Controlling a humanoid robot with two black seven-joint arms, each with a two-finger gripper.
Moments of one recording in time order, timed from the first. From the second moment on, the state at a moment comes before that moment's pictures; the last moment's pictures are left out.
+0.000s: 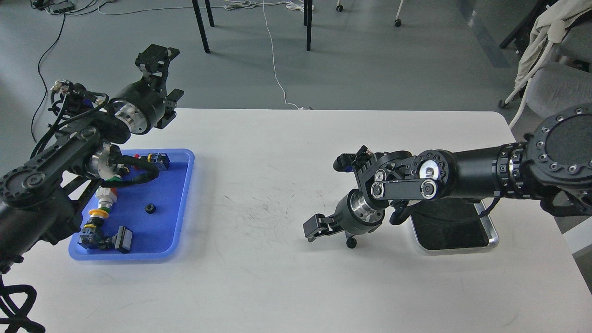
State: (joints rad) left arm -0.69 0.42 -0.91 -1.08 0.66 0.03 0.05; right arm 1.48 -0.02 -0.76 1.04 -0.31 0.45 -0.11
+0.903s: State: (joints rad) left arm -0.69 0.42 -0.91 -1.08 0.66 0.04 0.05; right arm 1.58 -0.05 -0.84 1.16 -0.38 0.49 -0.10
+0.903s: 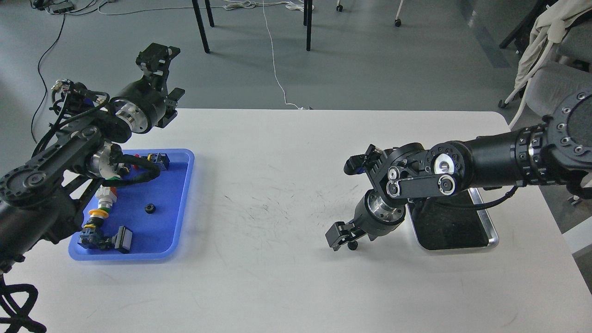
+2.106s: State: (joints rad) left arm -0.70 0.42 -0.91 -1.08 0.66 0.04 0.05; right arm 1.63 -0.18 -0.80 1.16 -0.44 0.49 -0.10
